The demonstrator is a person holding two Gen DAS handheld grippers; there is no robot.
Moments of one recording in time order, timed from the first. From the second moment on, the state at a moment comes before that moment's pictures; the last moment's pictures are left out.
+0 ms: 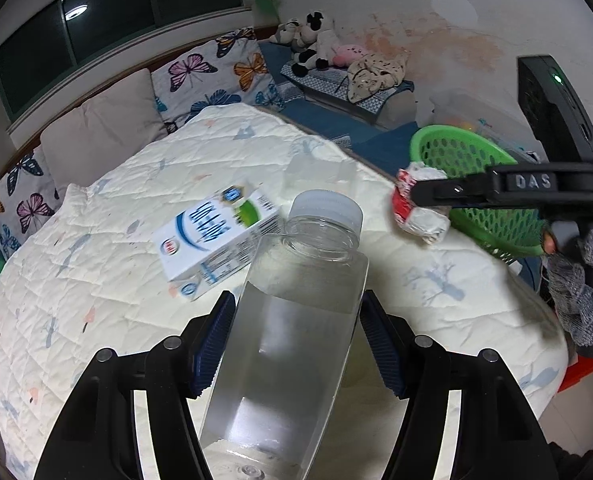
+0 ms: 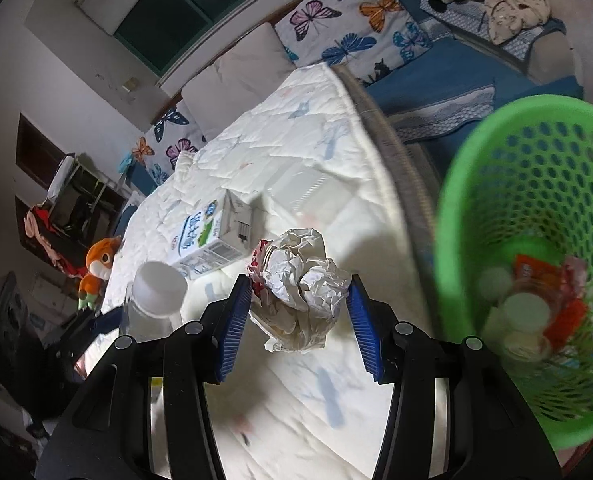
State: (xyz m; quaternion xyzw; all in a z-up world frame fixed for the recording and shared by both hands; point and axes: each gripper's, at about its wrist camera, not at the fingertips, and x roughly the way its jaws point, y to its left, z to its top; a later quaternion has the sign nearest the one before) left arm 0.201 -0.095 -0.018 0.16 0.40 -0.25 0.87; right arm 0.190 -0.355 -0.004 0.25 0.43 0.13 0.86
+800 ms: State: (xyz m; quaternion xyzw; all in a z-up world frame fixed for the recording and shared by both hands) left arm 0.198 -0.223 -0.004 0.17 0.38 -0.33 0.84; right arm 0.132 -0.496 -0.030 0.23 0.43 -0.04 0.87
